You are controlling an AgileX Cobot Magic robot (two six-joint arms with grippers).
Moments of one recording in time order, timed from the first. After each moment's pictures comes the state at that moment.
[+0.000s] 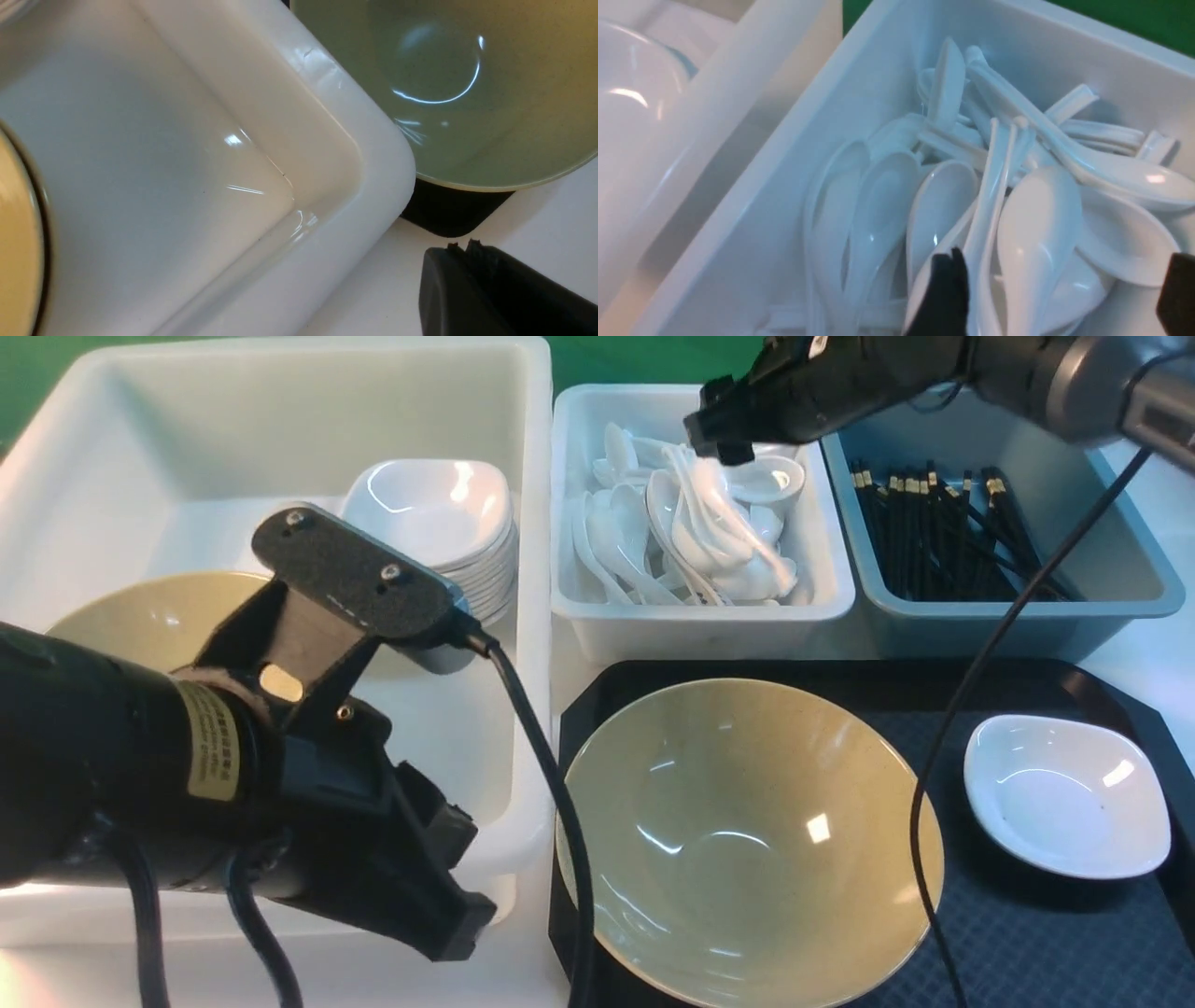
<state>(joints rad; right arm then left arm) 0.34 2.09 -1.99 0.11 0.72 -0.13 -0.78 1.08 -0.97 0.03 0.93 -0.15</state>
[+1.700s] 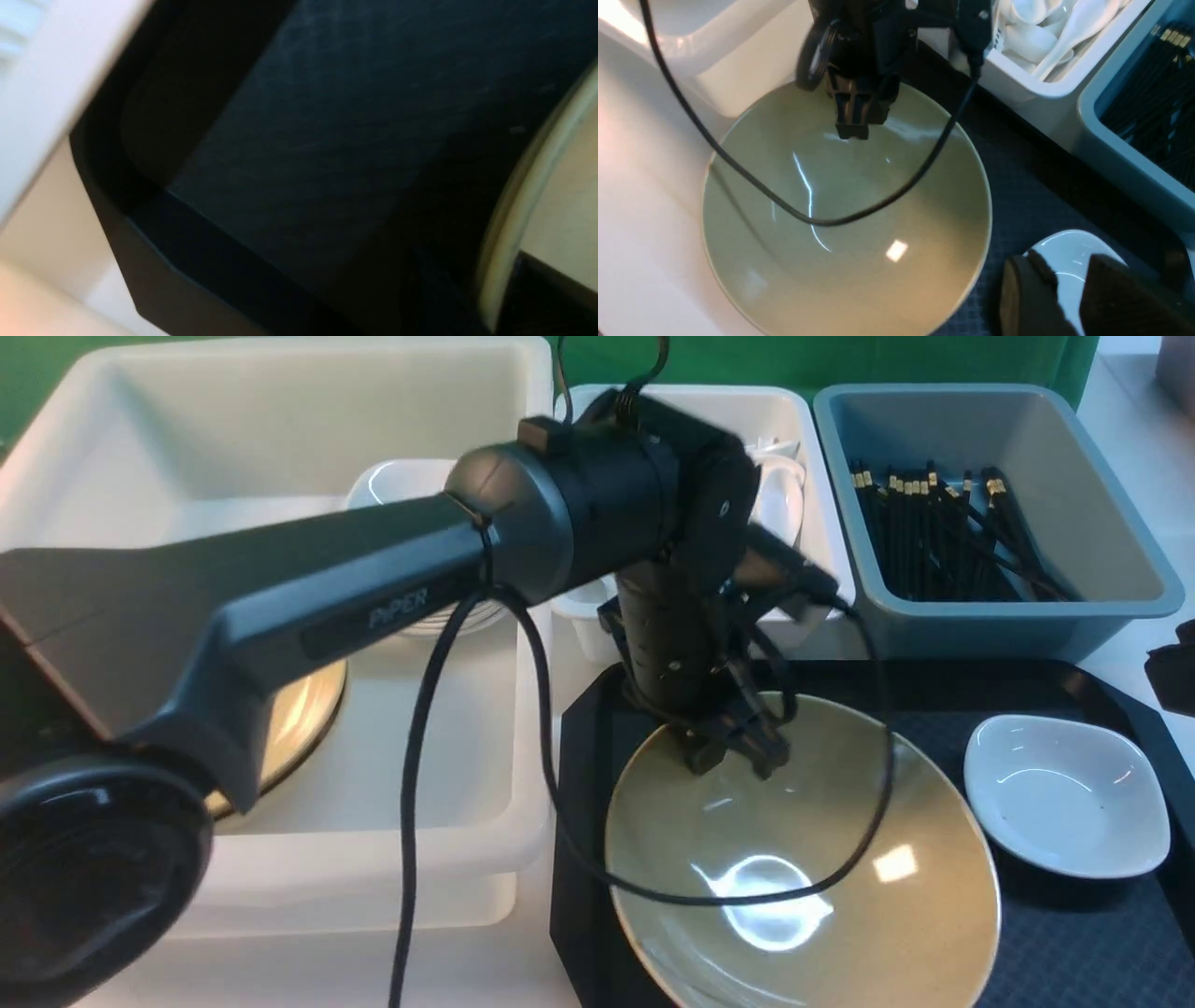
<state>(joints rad) 0.34 0.87 -1.06 0.15 1.02 -0.33 -0.74 2.03 -1.76 -0.04 1.13 0.16</state>
